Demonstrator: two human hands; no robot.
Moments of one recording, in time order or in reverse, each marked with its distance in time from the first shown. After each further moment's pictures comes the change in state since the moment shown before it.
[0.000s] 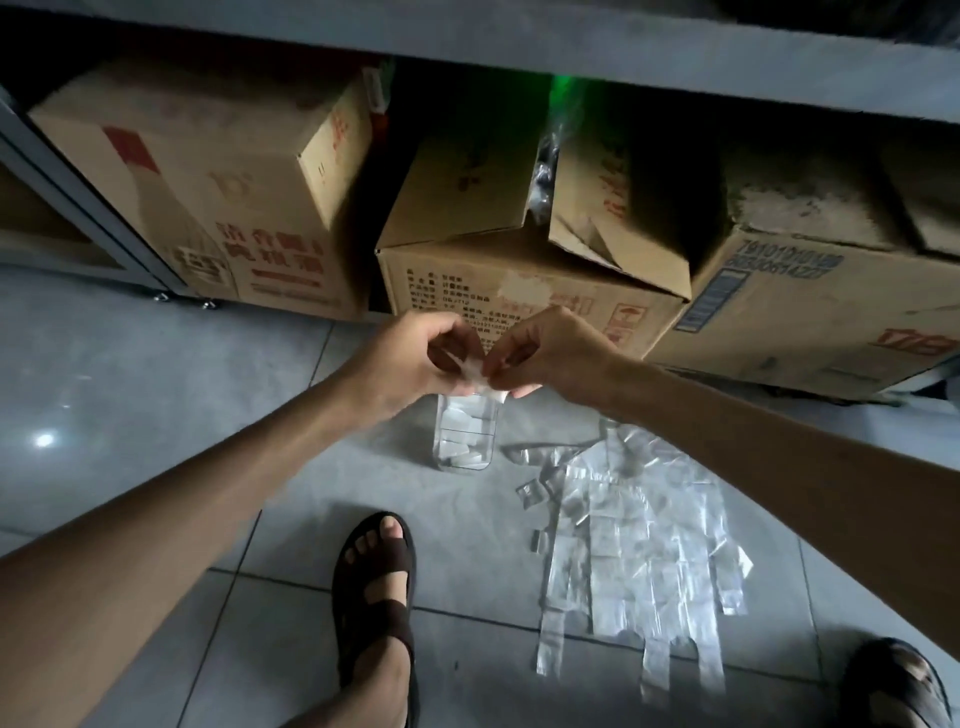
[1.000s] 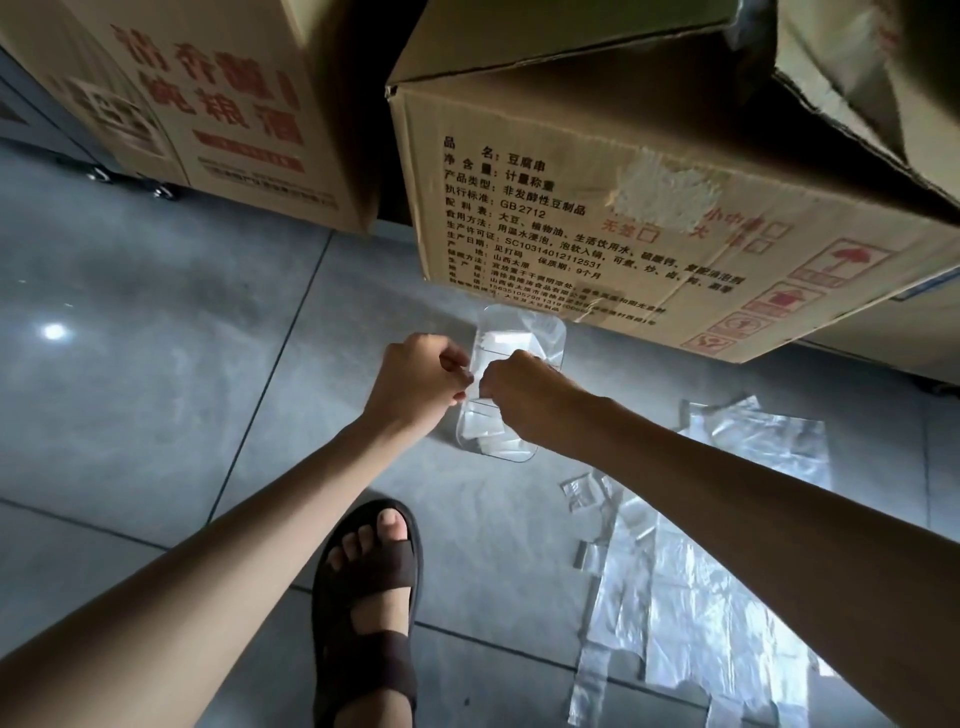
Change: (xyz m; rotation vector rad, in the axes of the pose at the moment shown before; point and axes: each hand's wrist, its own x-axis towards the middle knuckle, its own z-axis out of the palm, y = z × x) left_hand 0.059 -0.180 0.062 0.098 0.317 -0.392; right_hand 0.134 0.137 0.123 -0.848 -0.292 -0.010
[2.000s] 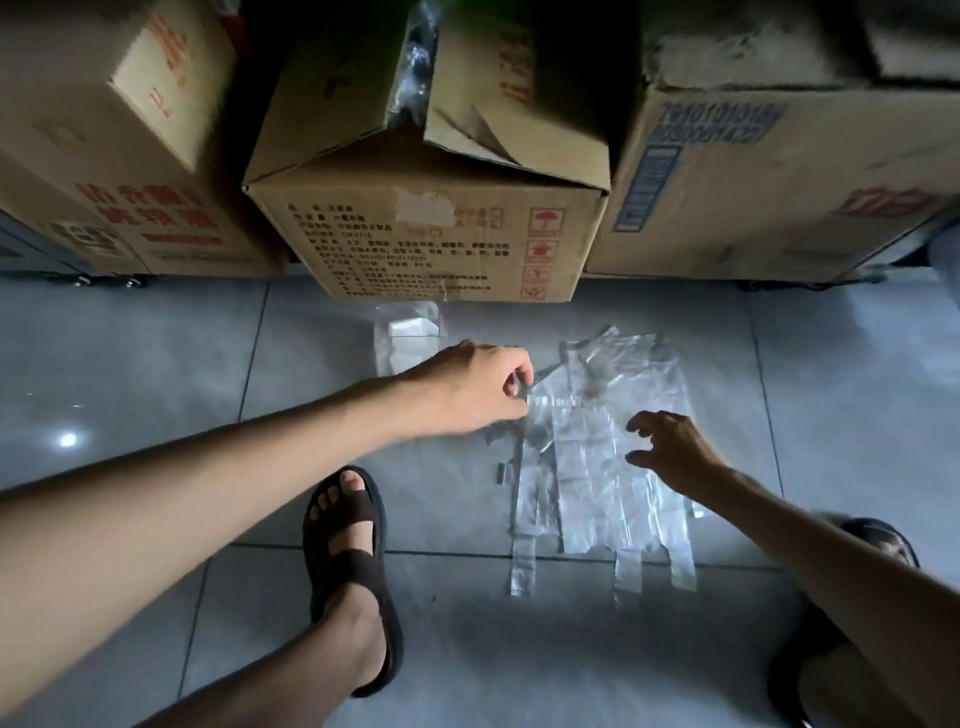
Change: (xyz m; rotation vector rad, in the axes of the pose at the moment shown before) left_hand -0.125 0.173 0.028 0.549 -0.593 0.414; right_hand -0.240 0.177 0.093 0.469 0.188 0.571
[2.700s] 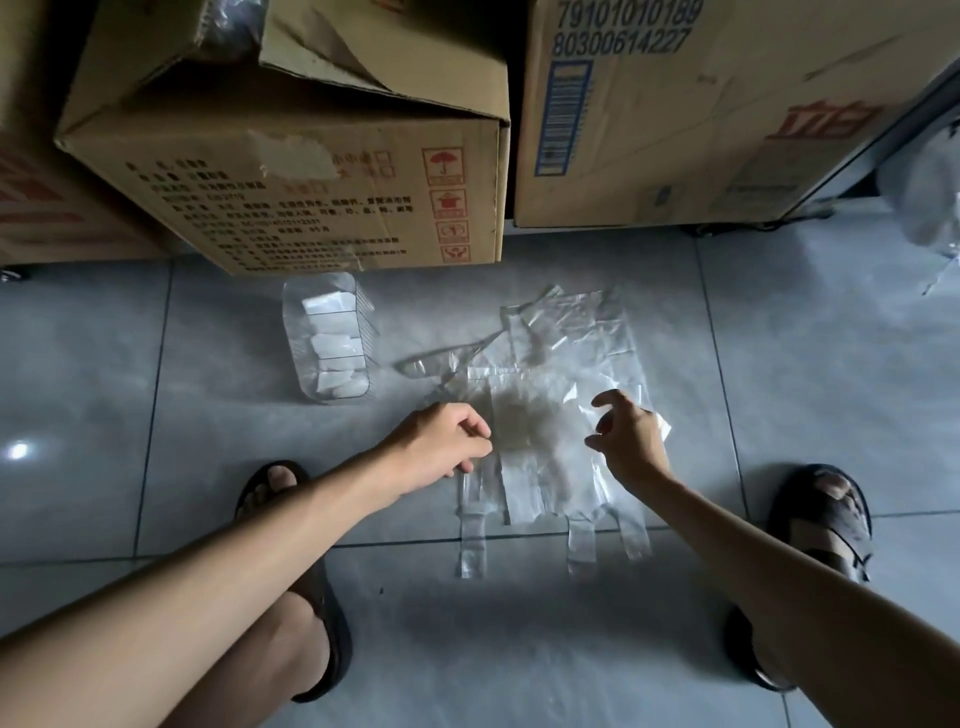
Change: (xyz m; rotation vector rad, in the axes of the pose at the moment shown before) left_hand 0.024 -0.008 0.114 -0.525 -0.114 -0.331; right_hand -0.004 0.040 0.054 0.395 0.224 0.159
